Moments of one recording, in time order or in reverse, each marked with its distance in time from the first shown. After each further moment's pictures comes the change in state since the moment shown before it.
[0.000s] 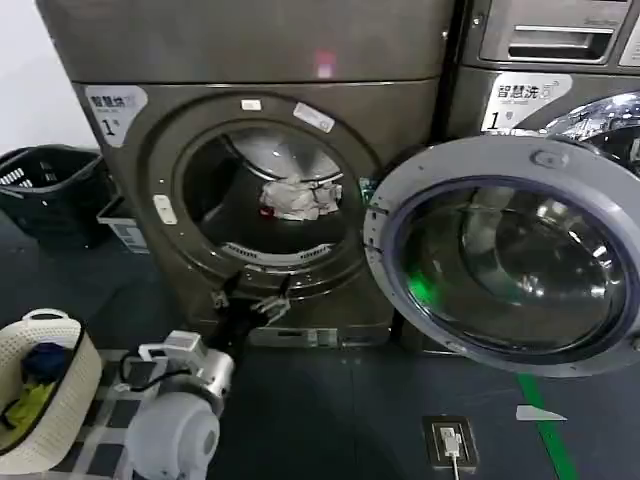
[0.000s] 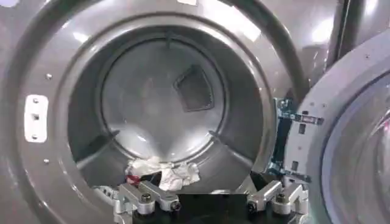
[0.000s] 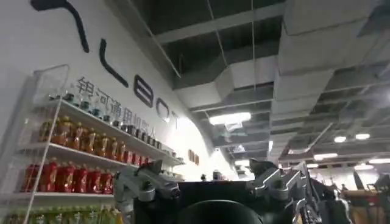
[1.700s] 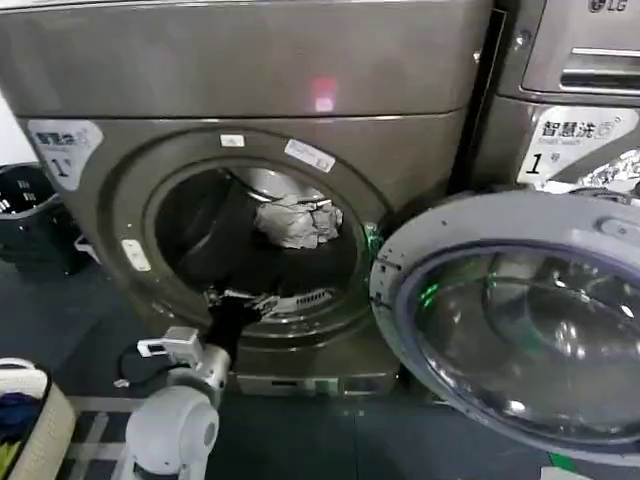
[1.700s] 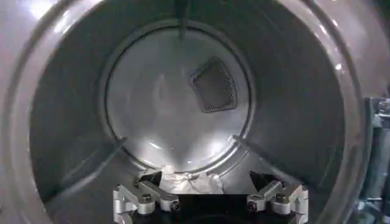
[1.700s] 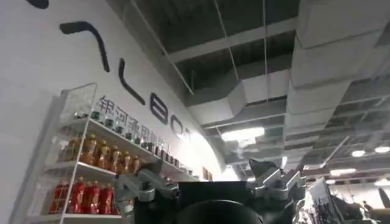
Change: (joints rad) left arm -0.010 -0.002 -0.009 0.024 0.007 0.017 -0.029; right arm 0.006 -0.009 0.000 -0.011 0.017 0.042 -0.021
